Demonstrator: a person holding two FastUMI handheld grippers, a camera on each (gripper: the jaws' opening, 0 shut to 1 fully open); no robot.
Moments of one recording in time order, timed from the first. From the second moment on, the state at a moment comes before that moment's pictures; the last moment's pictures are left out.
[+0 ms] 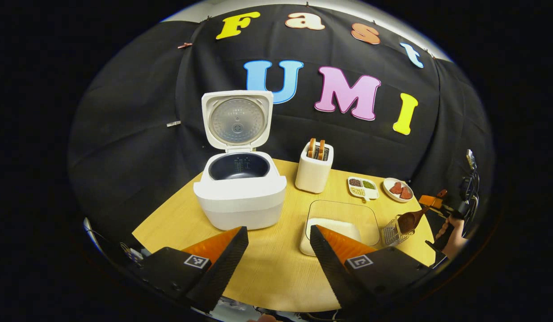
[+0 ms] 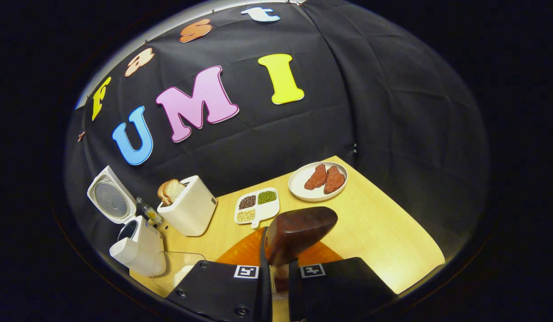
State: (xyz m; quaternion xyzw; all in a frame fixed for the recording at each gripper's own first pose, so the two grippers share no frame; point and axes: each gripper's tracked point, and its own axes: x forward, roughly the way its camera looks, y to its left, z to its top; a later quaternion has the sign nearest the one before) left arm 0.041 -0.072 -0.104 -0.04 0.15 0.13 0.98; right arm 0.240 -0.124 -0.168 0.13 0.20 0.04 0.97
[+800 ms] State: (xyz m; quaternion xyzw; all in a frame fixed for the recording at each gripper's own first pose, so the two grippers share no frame) left arm 0.014 0.027 -0.133 -0.06 0.15 0.07 0.98; right arm 0.193 0.067 -0.142 0.10 0.18 0.12 0.97
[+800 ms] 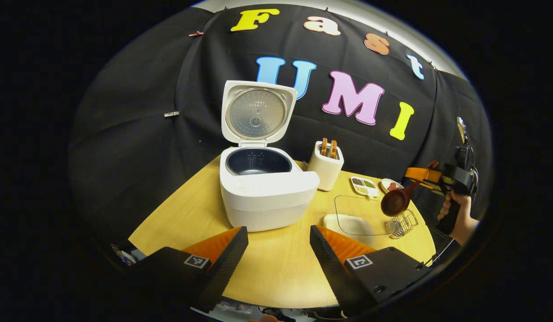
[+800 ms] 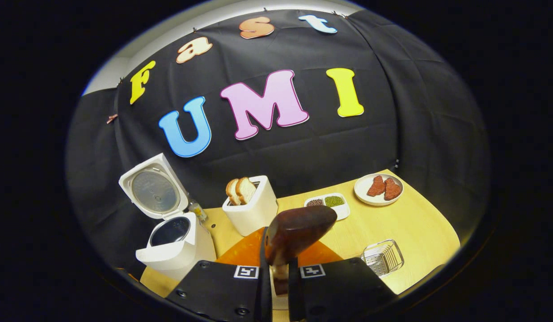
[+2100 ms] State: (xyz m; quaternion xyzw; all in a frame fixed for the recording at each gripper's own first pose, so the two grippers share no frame) left arm 0.014 0.076 -0.176 -0.06 0.19 0.06 0.98; right arm 0.154 0.153 -0.260 0.24 0.34 0.08 0.91
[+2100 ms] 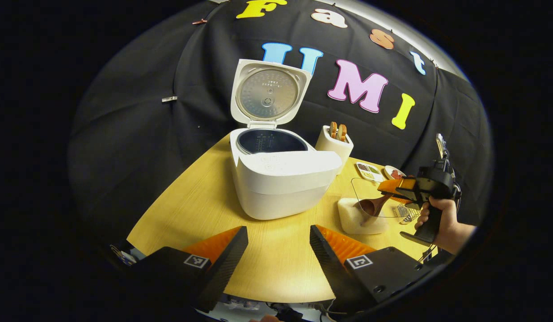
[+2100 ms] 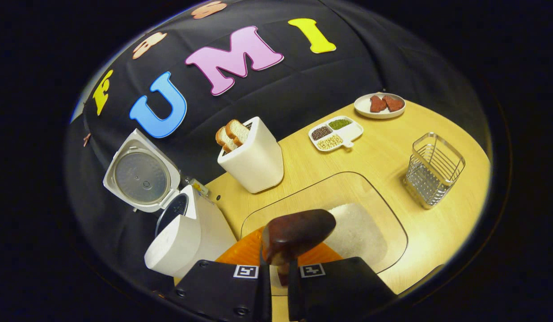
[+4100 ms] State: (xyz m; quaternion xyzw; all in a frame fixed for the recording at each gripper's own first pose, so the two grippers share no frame) left arm 0.022 0.104 -0.163 -0.07 0.17 0.06 0.98; right arm 0.216 0.162 -0.108 0.55 0.31 0.07 0.77
